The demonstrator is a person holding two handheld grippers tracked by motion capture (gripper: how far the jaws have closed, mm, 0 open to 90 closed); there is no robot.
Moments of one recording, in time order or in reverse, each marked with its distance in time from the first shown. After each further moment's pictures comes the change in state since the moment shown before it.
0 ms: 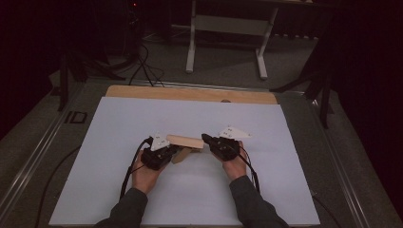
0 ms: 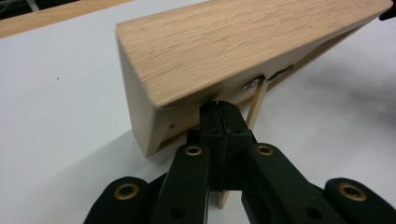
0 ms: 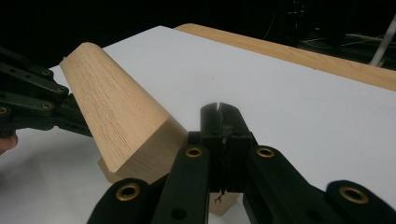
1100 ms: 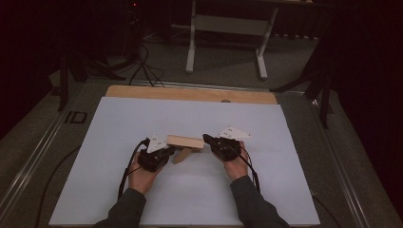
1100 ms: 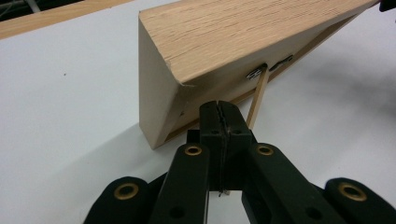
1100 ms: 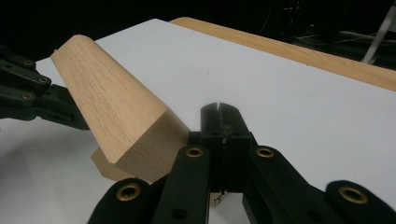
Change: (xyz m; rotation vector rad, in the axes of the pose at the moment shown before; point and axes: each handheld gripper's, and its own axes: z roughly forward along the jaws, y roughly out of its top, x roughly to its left) left arm 0.004 -0.006 -0.008 0.000 0.002 0.008; right arm 0.000 0.001 -0.003 0.024 -0.023 -0.016
